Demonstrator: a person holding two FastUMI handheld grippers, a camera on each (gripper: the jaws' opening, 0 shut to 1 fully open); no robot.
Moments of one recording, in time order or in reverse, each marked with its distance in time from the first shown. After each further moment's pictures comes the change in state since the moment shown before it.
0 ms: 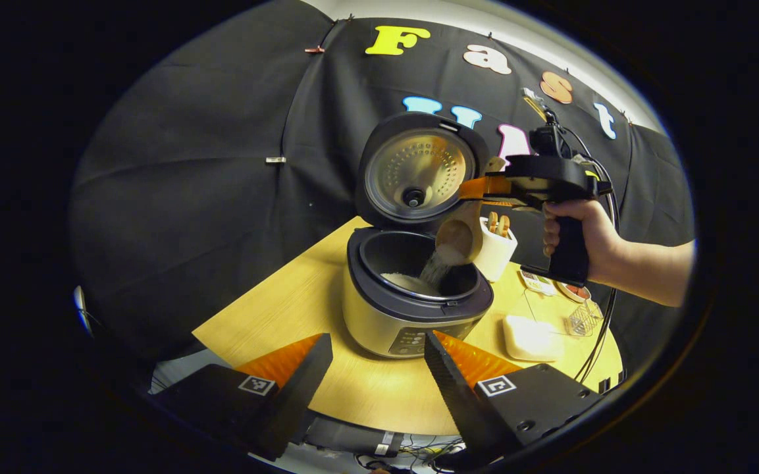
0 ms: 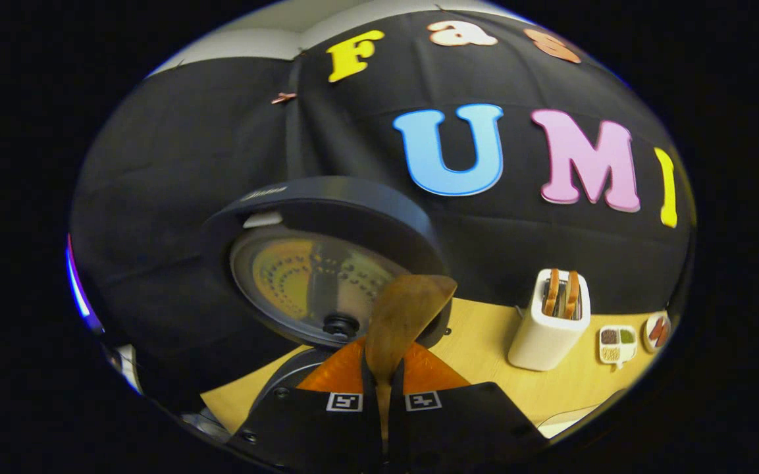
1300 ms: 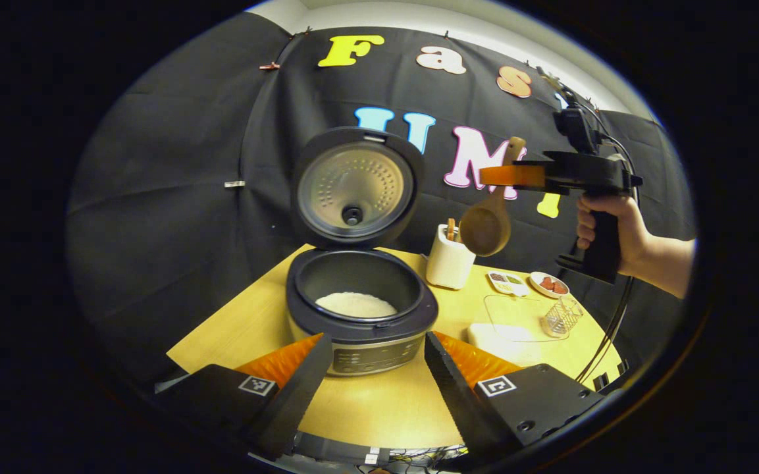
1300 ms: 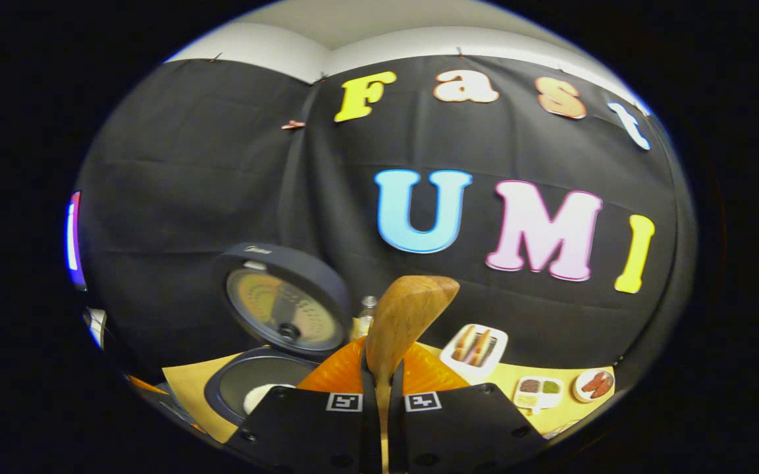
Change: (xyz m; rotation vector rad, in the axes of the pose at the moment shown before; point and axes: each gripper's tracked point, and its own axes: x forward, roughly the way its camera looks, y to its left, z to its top) left arm 0.009 -0.094 0.022 0.119 -0.066 -0.120; right arm -0.144 -0.141 0.061 -0.033 -0.180 -0.194
